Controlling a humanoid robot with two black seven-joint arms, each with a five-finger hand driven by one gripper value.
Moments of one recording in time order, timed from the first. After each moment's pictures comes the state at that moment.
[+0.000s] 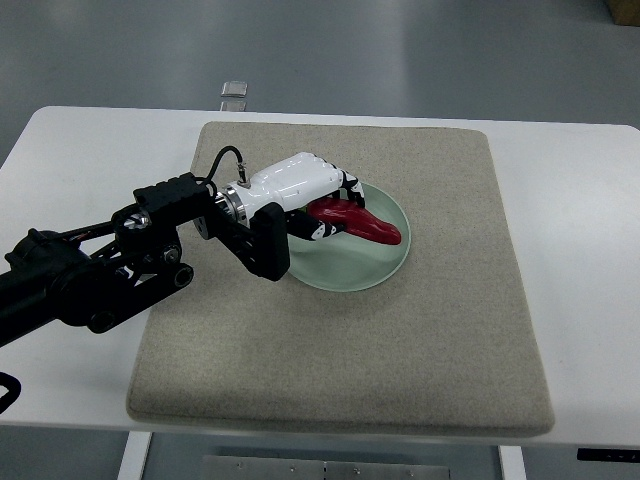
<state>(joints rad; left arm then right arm) -0.82 0.33 -0.47 -1.15 1.85 0.10 -0.23 0.00 0.00 0.06 0.12 -0.15 0.20 0.07</state>
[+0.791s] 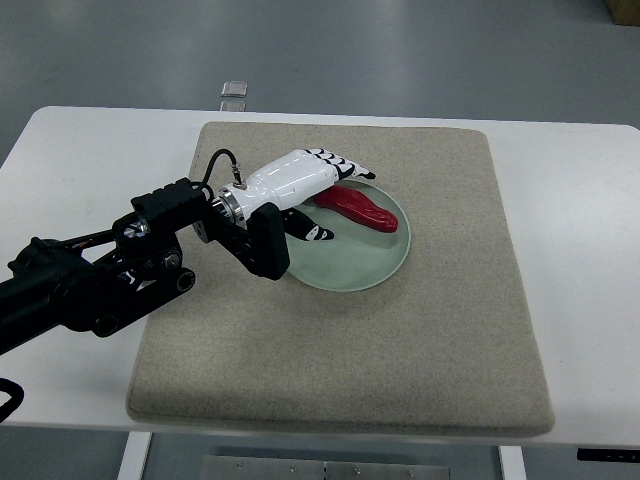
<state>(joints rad) -0.80 0.32 -0.48 -1.13 1.83 0.18 -0.23 0.00 0.00 0.06 0.12 -0.15 0.20 0.07</state>
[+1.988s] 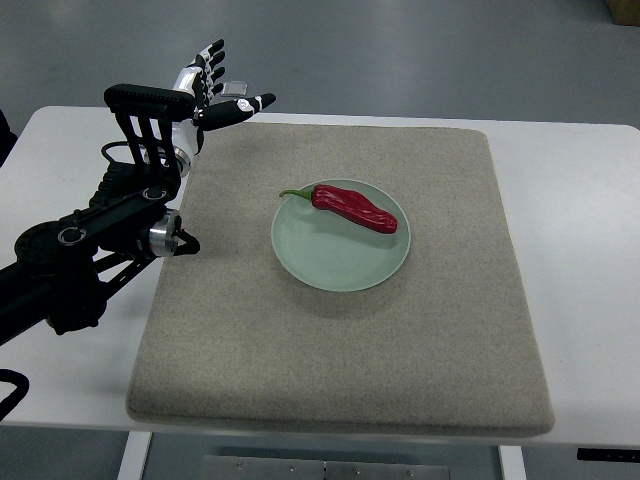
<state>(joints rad) -0.80 0.32 -0.59 -1.11 0.50 0.56 -0.23 0.00 0.00 0.06 0.12 -0.15 0.20 0.07</state>
